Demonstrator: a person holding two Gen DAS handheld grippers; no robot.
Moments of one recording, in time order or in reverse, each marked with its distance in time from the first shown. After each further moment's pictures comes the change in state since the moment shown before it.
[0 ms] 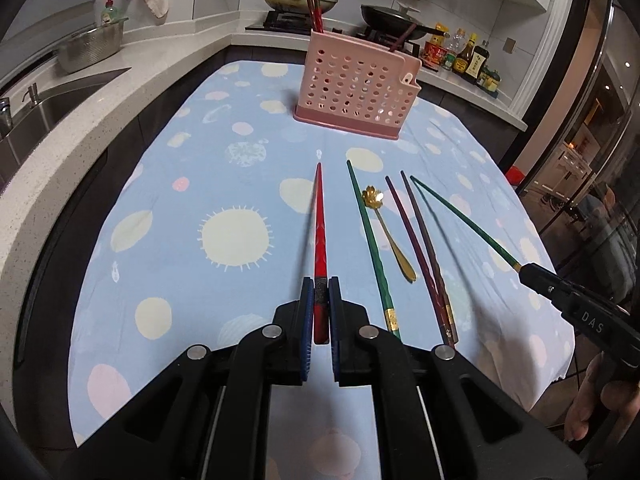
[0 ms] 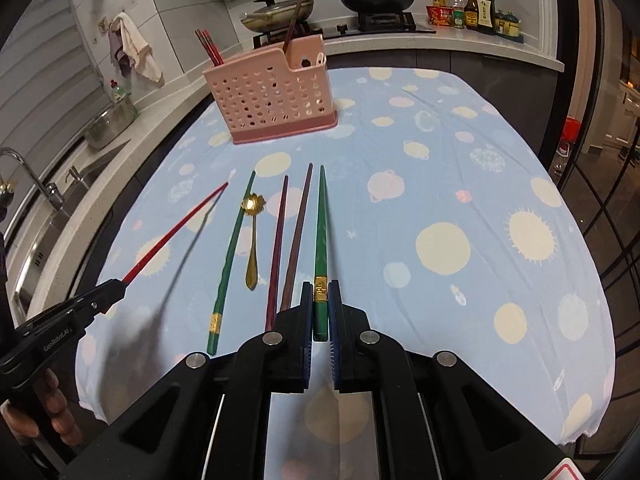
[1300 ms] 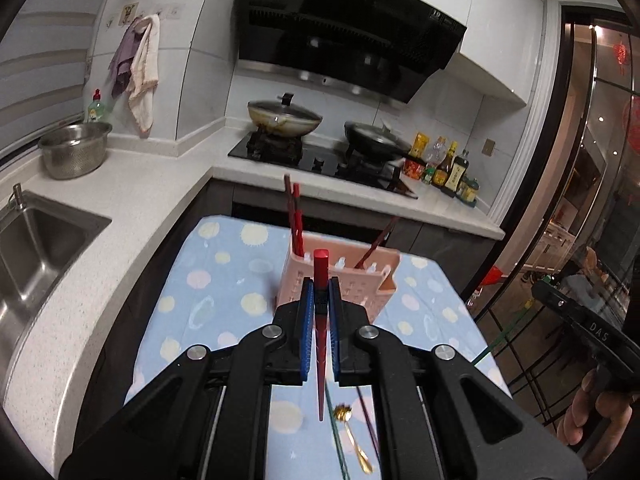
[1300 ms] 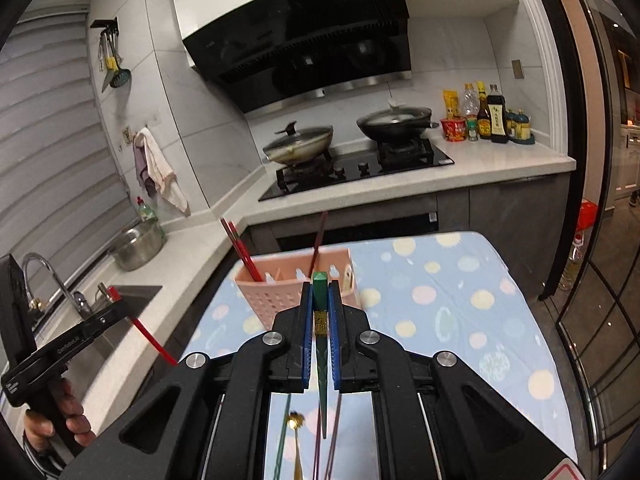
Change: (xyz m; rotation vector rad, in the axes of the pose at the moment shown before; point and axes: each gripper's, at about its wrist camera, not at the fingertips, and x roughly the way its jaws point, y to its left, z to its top) left arm -0.052 -0.003 0.192 -0.006 -0.350 -0.088; right arm -0.056 0.012 0.182 0.008 -0.370 0.101
